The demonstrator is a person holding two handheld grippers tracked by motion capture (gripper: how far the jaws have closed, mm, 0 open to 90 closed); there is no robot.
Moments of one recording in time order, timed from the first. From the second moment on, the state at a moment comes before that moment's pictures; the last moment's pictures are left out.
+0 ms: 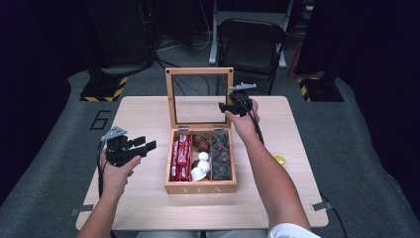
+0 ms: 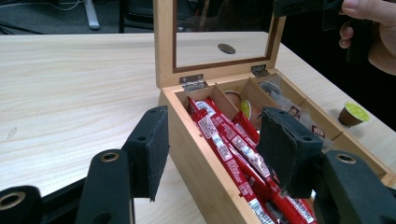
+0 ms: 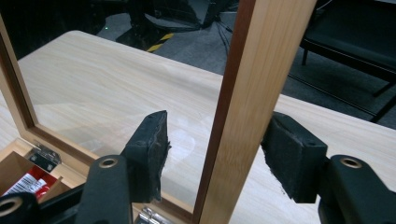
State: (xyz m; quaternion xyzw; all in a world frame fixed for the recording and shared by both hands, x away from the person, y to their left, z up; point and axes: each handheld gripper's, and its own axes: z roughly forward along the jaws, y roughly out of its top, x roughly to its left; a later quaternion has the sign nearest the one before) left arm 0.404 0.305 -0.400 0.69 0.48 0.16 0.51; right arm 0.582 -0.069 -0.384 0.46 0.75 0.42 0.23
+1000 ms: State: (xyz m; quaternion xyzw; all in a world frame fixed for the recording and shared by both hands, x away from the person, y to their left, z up) left arm 0.406 0.297 -0.401 0.70 0.48 0.16 0.51; right arm 0.563 -0.078 -0.374 0.47 0.74 0.42 0.24
